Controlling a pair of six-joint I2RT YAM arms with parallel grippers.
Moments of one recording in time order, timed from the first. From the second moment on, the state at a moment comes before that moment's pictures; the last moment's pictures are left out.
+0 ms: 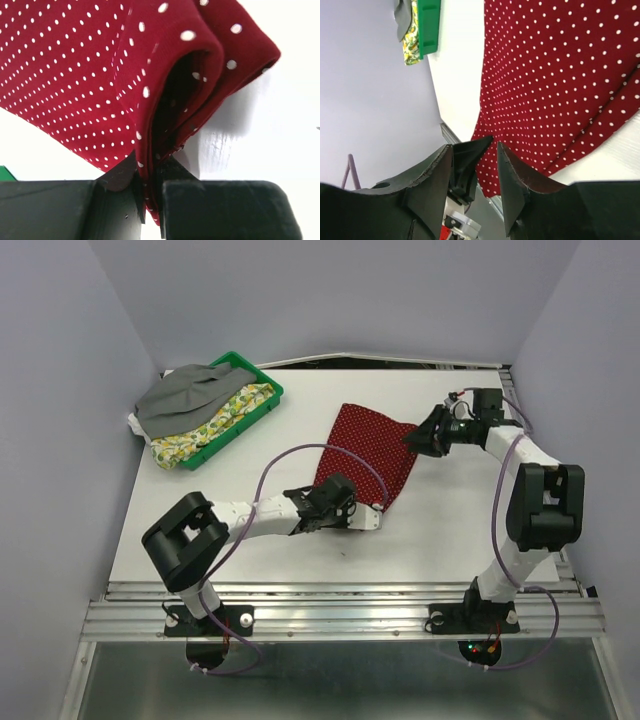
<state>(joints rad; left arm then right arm) -0.96 1.64 0.91 -0.17 -0.07 0.78 -0.05 1.77 1.25 -0.39 -0.97 0.61</state>
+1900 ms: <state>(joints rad) -1.05 1.60 1.33 -0.80 -0.13 0.72 0.18 2.16 1.60 -0.21 -0.69 0.30</state>
